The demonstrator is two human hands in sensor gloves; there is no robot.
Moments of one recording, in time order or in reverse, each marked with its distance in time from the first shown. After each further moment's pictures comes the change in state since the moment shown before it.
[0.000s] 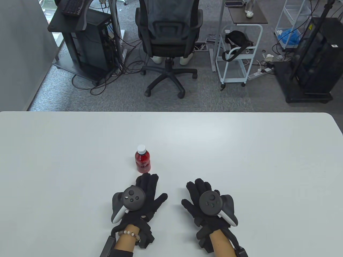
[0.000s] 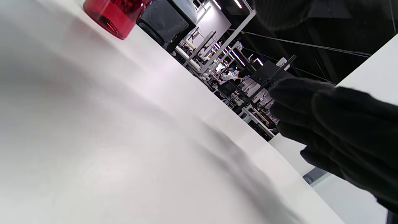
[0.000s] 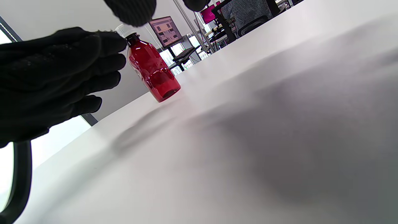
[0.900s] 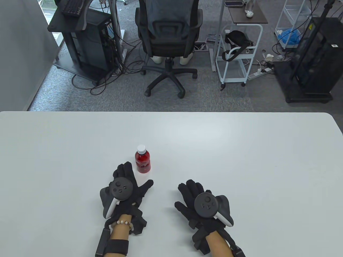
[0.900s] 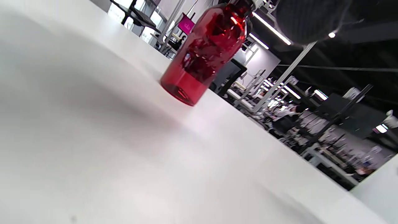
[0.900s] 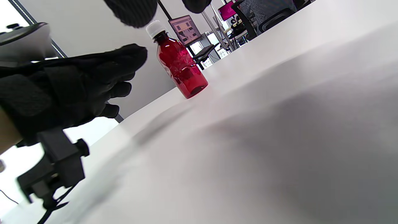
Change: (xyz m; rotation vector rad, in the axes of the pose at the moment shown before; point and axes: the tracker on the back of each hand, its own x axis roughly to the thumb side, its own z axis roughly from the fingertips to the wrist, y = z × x) left_hand -0.027 0.036 -0.015 0.209 0.288 -0.153; right_hand 0.017 0.008 -0.001 0.013 -0.104 -0.040
